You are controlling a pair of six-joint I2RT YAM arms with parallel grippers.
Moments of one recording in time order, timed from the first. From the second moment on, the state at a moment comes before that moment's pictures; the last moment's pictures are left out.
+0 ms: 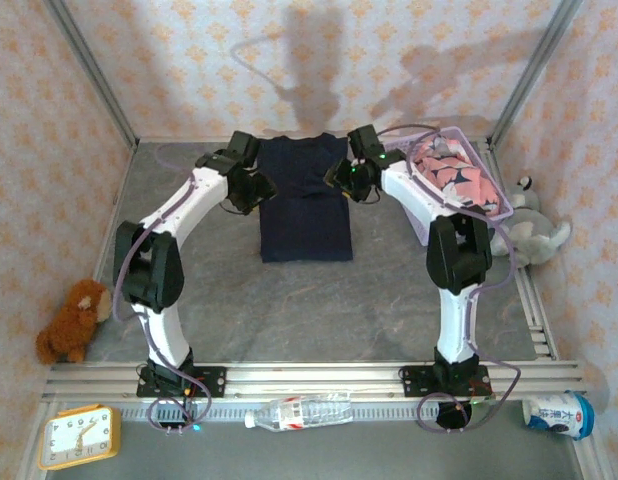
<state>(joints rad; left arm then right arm) -0.29 1.84 1.58 -0.85 0.12 -0.87 0.42 2.02 1.73 -0.70 -0.23 0.85</state>
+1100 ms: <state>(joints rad) -0.45 1.61 0.87 -0.54 0.14 -0.89 0.66 1.78 1.06 -0.49 -0.19 1.04</state>
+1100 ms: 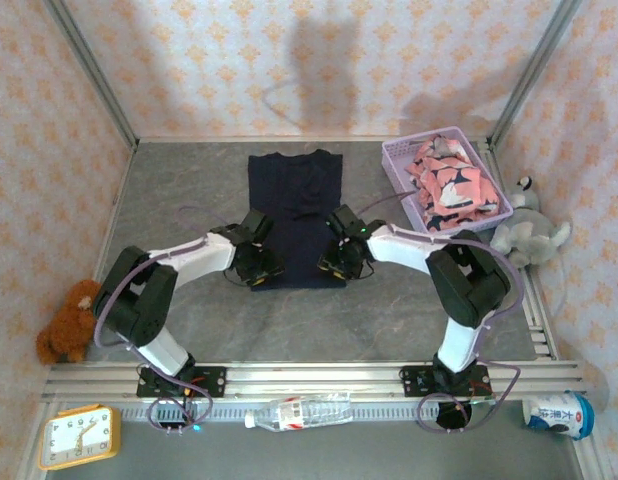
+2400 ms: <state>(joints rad) -0.45 1.32 0.73 -0.74 0.03 -0.99 0.79 1.74 1.03 -0.57 -0.01 1.11</state>
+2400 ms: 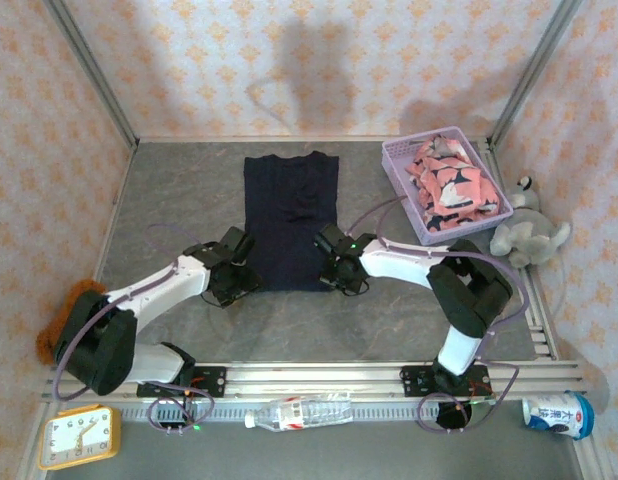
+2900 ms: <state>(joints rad) -0.45 1.37 0.71 -0.69 -0.02 -1.09 0.79 1.76 1.05 -0.57 -0.01 1.11</state>
